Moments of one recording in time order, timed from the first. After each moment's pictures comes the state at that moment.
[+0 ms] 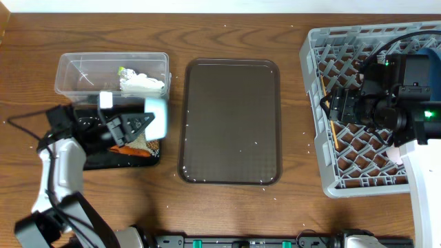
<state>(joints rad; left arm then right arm) 0.46 1.47 0.87 -0.72 1.48 0.34 -0.01 1.31 1.38 -1.11 -0.24 0.18</state>
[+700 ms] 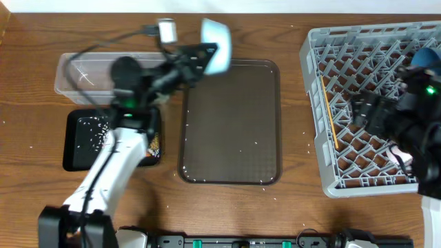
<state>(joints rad) -0.20 1.46 0.94 0.66 0.80 -0.92 -0.12 1.06 1.38 -1.09 -0.13 0.26</state>
